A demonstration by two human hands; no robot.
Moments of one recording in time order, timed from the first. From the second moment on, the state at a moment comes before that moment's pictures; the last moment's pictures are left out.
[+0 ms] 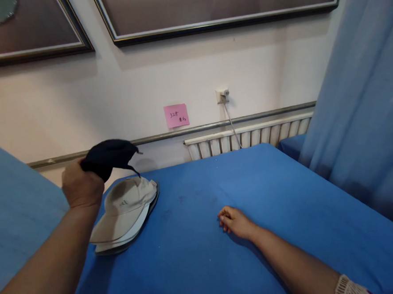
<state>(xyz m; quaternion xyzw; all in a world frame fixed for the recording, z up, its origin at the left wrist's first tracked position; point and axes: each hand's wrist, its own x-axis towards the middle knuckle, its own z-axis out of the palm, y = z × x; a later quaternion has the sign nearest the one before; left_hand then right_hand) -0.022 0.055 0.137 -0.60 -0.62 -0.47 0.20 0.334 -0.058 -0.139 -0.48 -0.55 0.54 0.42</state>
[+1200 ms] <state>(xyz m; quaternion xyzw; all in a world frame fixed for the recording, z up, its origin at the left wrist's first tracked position) 0.107 0.060 -0.090 -0.75 -0.55 -0.34 -0.10 0.359 -0.060 -0.114 -0.56 -0.78 0.11 0.26</state>
